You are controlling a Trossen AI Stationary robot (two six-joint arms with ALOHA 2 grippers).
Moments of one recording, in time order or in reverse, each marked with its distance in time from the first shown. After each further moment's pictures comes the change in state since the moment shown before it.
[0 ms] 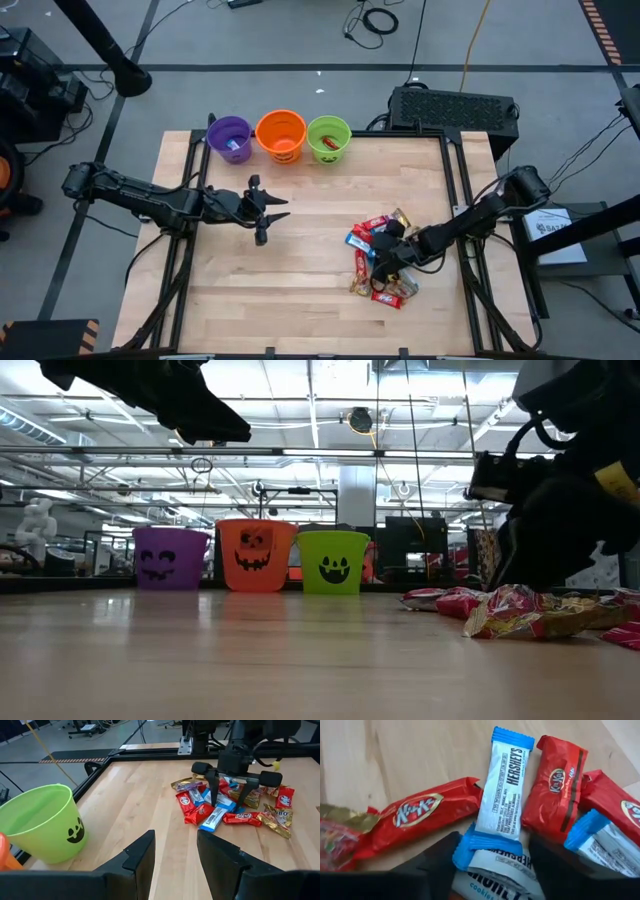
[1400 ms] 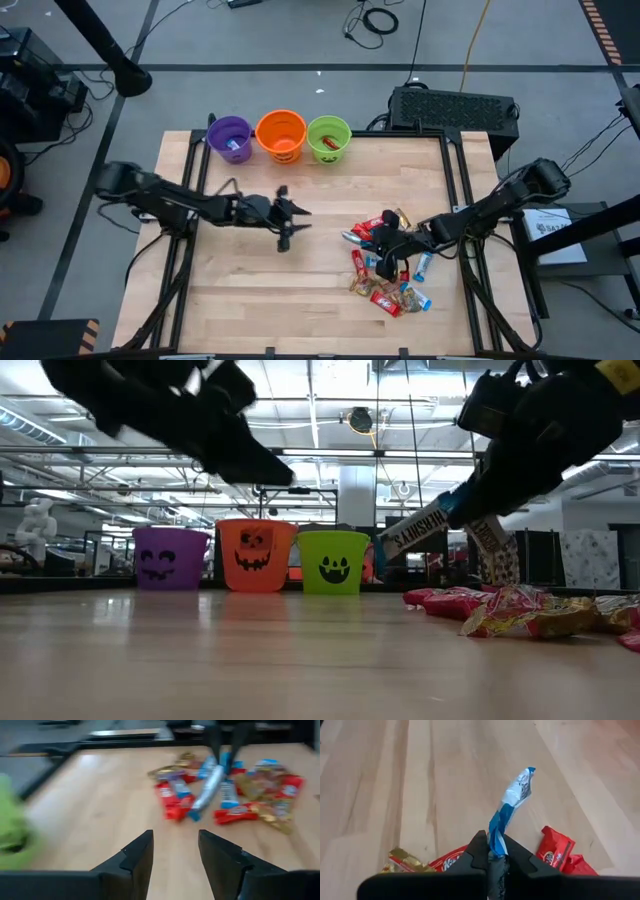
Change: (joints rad) left arm 0.070 0.403 0.000 0.393 0.203 0.017; right arm -0.047 -0.235 -0.006 0.088 -0.027 -0.269
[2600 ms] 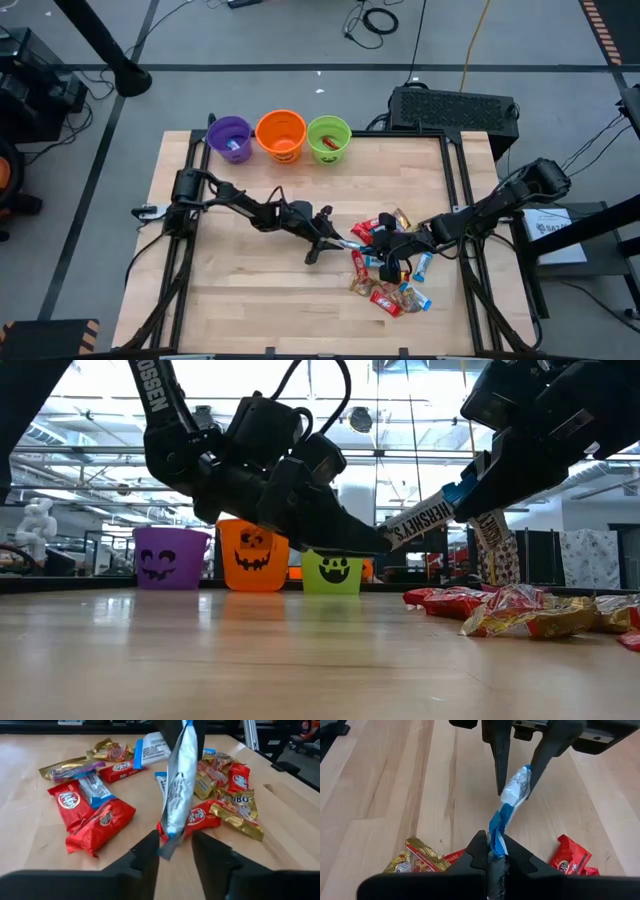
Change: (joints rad) left arm 0.067 0.599 0.291 0.327 0.433 0.027; right arm 0.000 -0.004 0.002 0.022 -0.073 -0.103
